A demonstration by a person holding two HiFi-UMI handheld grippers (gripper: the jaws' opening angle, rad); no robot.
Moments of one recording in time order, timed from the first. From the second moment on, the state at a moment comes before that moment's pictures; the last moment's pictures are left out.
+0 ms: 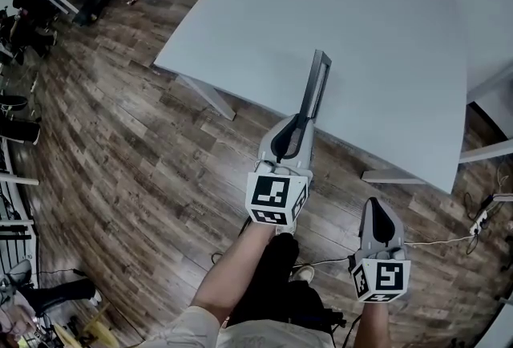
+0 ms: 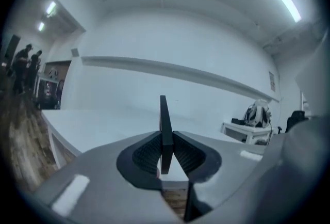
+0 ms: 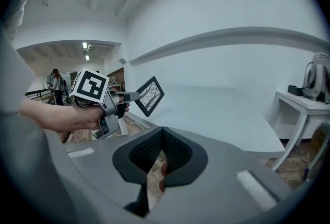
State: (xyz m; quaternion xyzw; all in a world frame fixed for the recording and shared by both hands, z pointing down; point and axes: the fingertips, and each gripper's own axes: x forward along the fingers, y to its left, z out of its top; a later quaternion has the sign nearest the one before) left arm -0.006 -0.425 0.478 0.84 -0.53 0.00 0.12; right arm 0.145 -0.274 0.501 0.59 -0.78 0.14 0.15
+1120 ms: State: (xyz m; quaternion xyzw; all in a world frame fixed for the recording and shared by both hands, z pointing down) left arm 0.048 -0.407 0.536 0.75 -0.34 0.42 -0.38; right arm 0.160 -0.271 0.507 0.59 -0.78 0.15 0.15
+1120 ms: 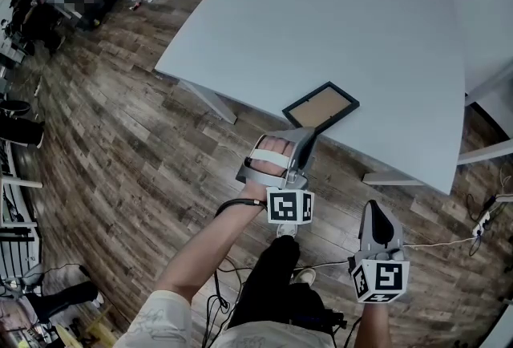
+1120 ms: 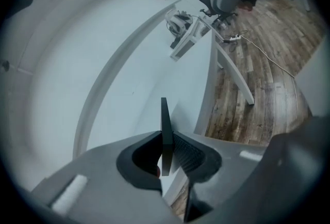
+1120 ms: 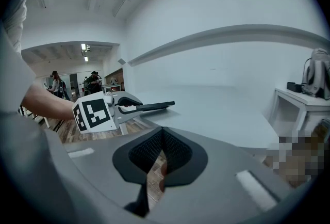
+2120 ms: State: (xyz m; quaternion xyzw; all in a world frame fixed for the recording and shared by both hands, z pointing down) left arm 0.063 -0.403 0.591 0.68 -0.29 0.48 -0.47; right arm 0.165 -0.273 0.517 0.59 -0.78 0.16 0.15
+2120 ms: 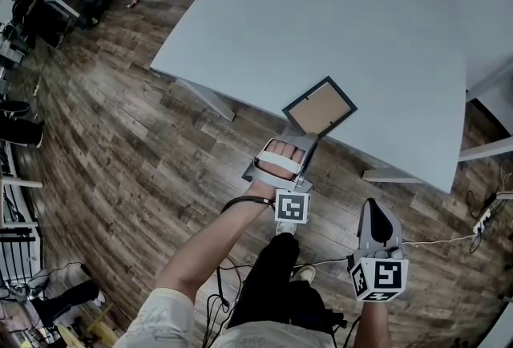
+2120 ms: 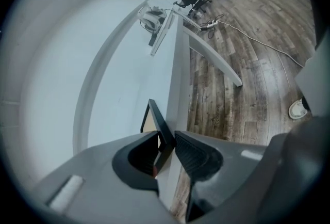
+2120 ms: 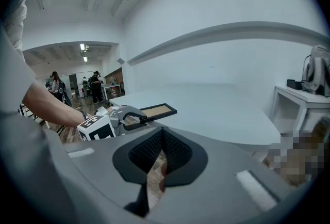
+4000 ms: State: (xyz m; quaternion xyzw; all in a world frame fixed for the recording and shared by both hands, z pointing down) left arm 0.015 -0.221 0.334 0.82 -0.57 0.04 -0.02; right arm 0.175 -0.186 0.344 0.61 -0.79 0.03 0.03
